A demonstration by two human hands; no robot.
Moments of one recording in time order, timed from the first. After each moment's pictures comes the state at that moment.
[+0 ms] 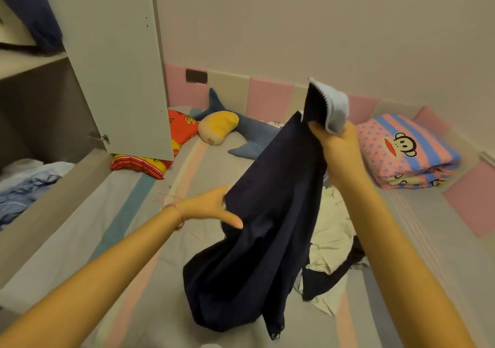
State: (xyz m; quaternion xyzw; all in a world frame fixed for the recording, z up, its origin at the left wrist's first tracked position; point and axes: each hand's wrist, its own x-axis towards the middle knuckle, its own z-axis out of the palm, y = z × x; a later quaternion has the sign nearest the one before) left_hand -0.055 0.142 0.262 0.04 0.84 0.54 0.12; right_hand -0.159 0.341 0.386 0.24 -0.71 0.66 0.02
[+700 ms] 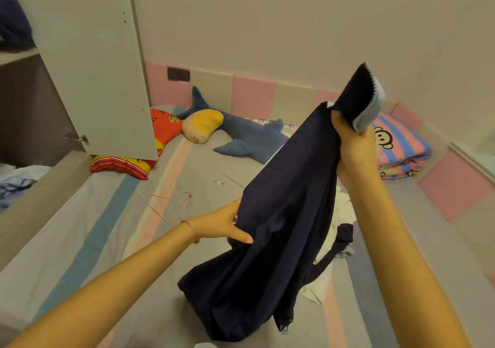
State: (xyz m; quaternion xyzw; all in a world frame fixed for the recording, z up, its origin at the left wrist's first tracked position) left_hand -0.062 0.191 0.217 0.05 0.81 0.57 0.14; right_hand -0.148 0.381 0.397 0.14 -0.61 0.78 0.04
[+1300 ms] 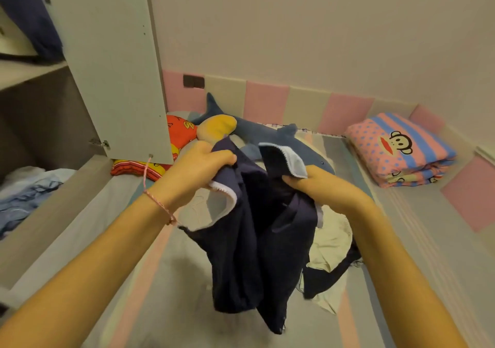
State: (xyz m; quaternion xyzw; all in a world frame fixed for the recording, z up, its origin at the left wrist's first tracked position) left_hand -0.018 0.180 0.370 -0.15 0.75 0.62 -0.16; right_hand -0.137 0.376 0.361 0.30 -0.85 0.35 -0.24
